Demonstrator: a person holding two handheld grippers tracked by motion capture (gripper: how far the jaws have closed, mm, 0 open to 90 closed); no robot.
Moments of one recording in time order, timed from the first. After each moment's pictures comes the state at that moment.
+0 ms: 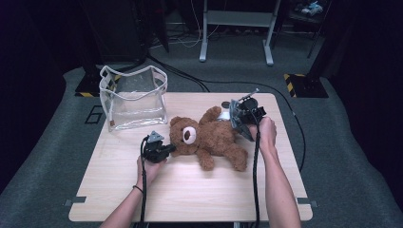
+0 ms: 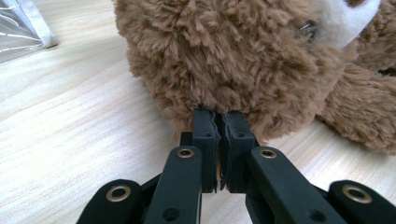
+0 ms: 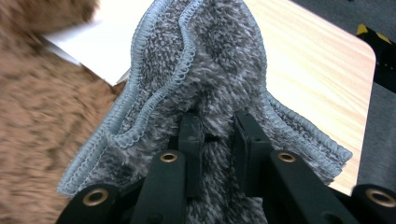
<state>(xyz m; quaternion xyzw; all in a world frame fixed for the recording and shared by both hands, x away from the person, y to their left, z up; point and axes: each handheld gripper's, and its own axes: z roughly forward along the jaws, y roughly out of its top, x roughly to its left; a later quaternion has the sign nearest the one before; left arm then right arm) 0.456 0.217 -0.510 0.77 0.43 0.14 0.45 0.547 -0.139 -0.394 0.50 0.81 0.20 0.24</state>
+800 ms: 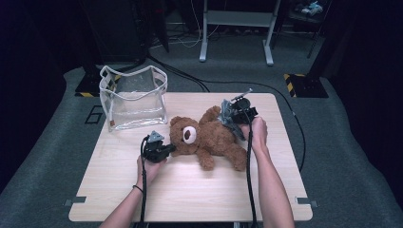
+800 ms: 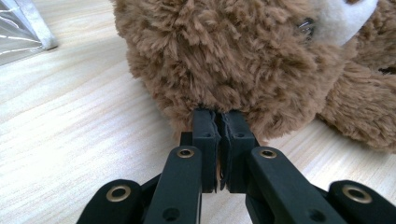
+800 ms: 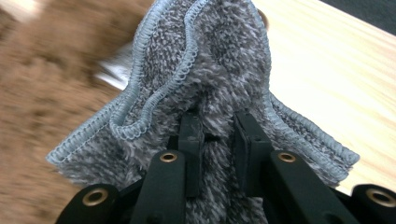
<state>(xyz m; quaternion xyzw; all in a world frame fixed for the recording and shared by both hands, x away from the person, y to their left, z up) 0.456 0.217 -0.509 0.77 0.43 0.14 0.44 0.558 -0.121 -0.409 0.50 0.81 0.22 0.20</state>
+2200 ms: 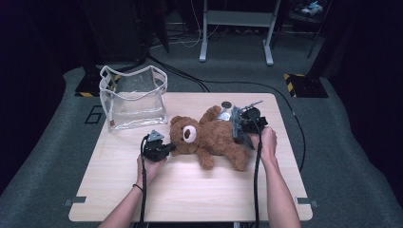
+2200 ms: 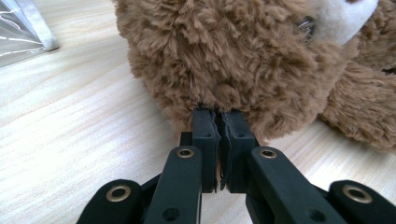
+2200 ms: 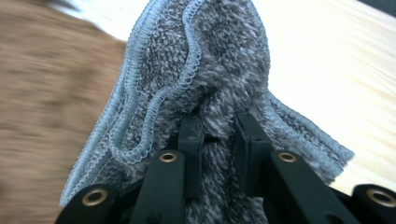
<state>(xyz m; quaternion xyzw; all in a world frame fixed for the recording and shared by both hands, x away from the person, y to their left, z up) 0.460 0.218 -0.509 0.77 0.44 0.14 0.44 0.534 -0.158 -0.430 0.51 0.80 0.21 0.23</state>
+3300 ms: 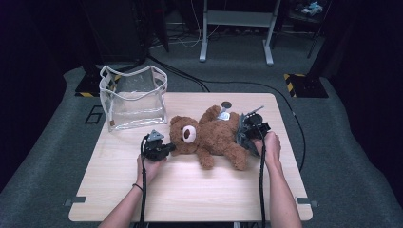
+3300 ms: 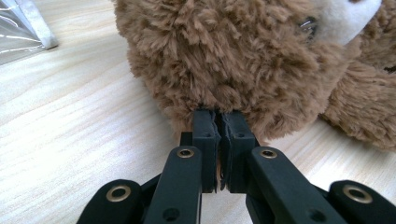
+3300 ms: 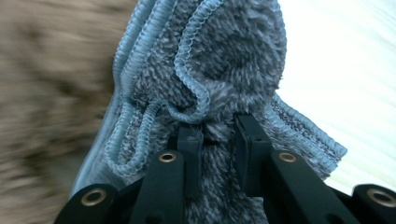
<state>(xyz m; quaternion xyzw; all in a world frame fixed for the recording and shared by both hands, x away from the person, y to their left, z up) 0.462 0.219 -0.510 0.77 0.43 0.14 0.44 0.534 -0.171 -0.456 0.52 0.81 0.18 0.20</state>
